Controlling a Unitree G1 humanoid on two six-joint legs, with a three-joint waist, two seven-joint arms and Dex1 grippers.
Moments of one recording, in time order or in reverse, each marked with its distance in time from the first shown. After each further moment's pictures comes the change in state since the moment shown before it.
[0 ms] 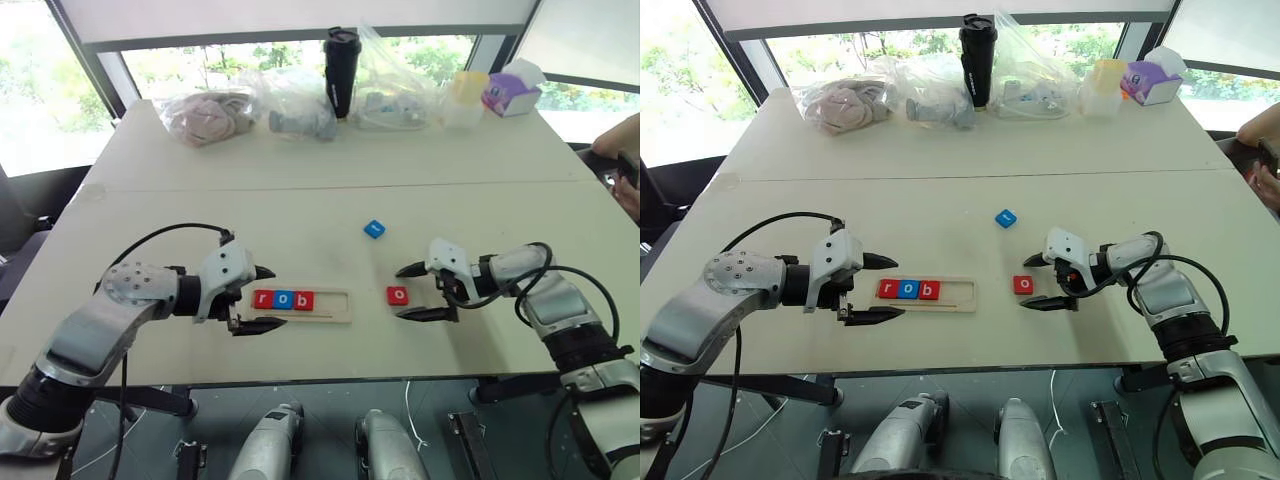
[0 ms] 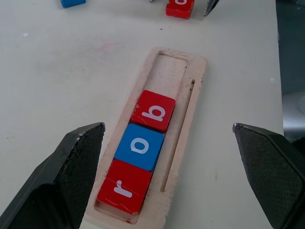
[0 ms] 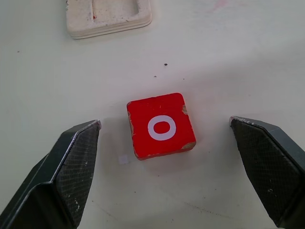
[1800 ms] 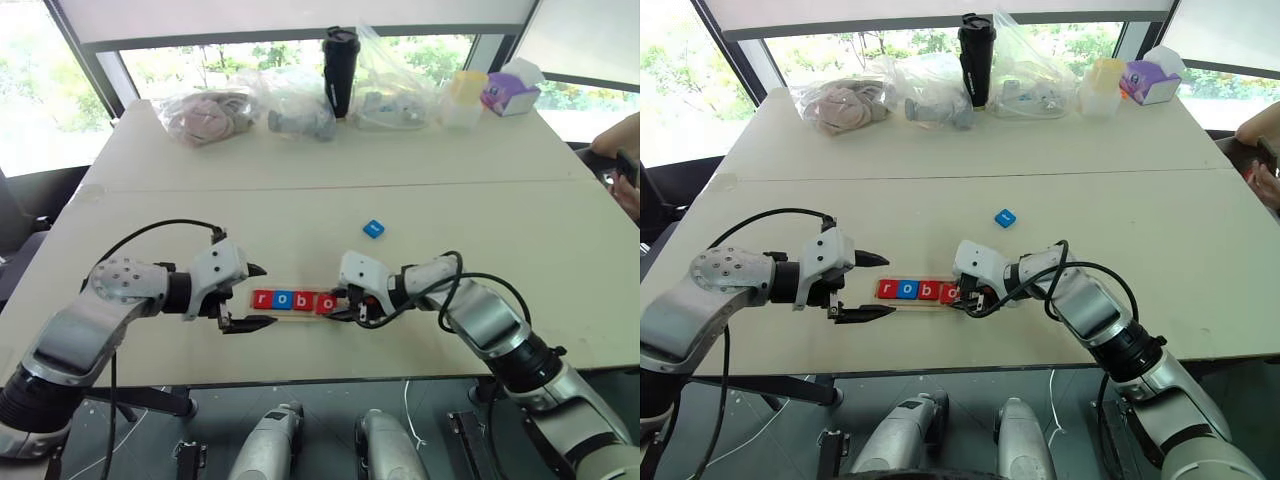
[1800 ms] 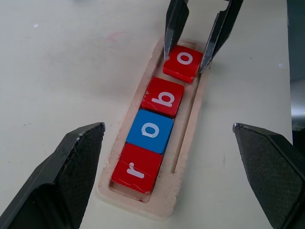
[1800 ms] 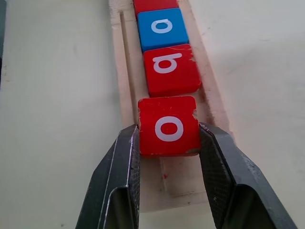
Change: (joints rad) left arm 0.005 0.041 0.024 -0.004 0.011 -0.001 -0.018; right arm -0.043 0.185 0.255 -0.532 -0.033 0.569 -0.369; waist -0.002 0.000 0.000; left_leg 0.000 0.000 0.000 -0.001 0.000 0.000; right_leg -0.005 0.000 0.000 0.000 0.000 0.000
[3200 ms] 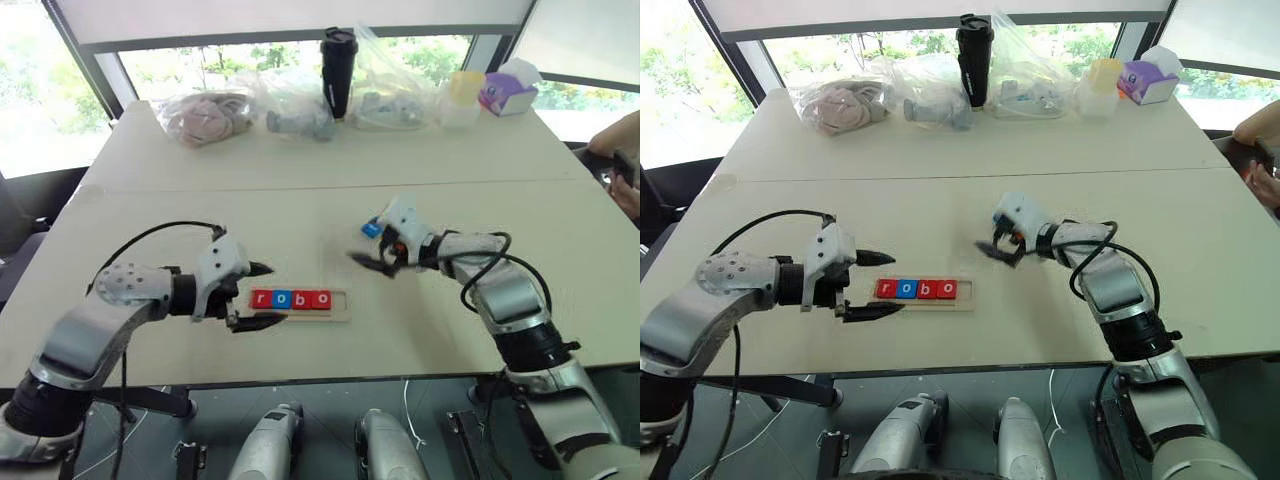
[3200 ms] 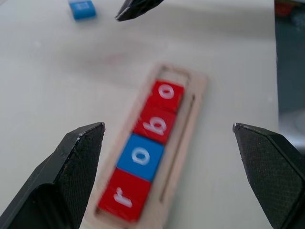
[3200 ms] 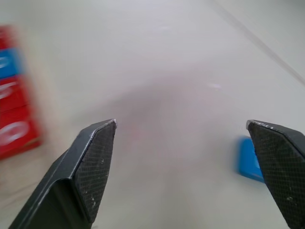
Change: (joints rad) left arm -0.015 -0.096 0.052 -0.018 -0.090 0.060 0.064; right arm -0.024 0.116 -0.377 0.215 -0.012 -0.088 -0.315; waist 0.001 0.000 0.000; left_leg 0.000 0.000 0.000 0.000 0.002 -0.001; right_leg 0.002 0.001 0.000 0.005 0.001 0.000
